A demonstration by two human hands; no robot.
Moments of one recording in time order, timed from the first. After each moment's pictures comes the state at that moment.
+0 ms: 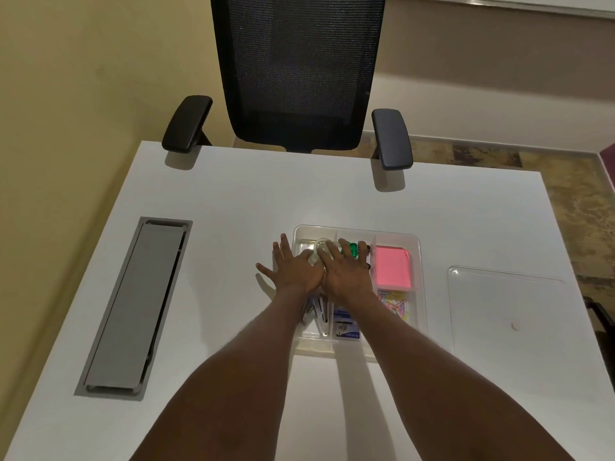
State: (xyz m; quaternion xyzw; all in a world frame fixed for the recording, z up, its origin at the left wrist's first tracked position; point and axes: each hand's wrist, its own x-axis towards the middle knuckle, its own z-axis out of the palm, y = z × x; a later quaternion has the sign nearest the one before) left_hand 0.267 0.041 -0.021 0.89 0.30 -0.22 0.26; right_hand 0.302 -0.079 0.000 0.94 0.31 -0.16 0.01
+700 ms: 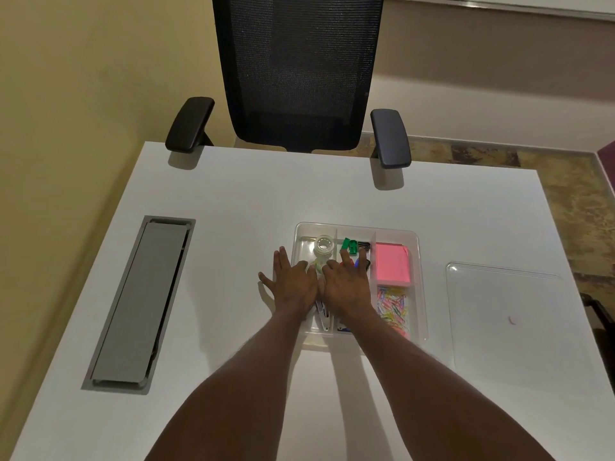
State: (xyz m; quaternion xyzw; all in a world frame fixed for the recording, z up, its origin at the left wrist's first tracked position) left_hand 0.232 0.030 -0.021 0.89 0.32 -0.15 0.28; right_hand 0.269 -0.083 -0.011 0.95 0.27 -0.15 0.02
